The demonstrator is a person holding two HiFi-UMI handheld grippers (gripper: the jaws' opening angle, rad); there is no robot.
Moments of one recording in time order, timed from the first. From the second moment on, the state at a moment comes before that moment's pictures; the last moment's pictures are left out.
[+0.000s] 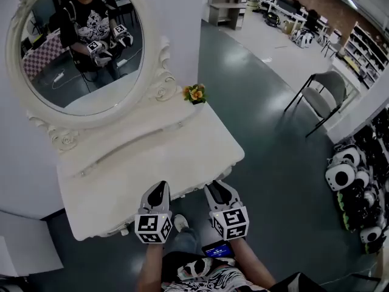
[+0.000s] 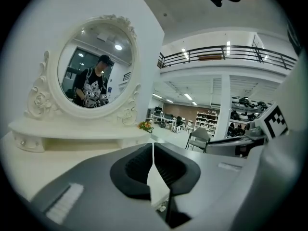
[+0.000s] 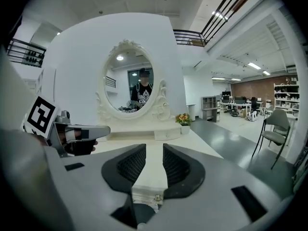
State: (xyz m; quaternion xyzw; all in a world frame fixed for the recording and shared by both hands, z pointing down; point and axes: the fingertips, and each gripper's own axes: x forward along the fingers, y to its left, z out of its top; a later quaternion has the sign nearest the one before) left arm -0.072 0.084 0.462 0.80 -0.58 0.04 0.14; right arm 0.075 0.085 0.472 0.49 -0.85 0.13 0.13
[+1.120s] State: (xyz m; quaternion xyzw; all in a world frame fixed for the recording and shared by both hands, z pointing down) left arm -0.112 -0.121 0.523 0.82 -0.54 0.07 0.20; right arm 0.010 -0.126 0.521 0.49 -0.84 0.16 0.19
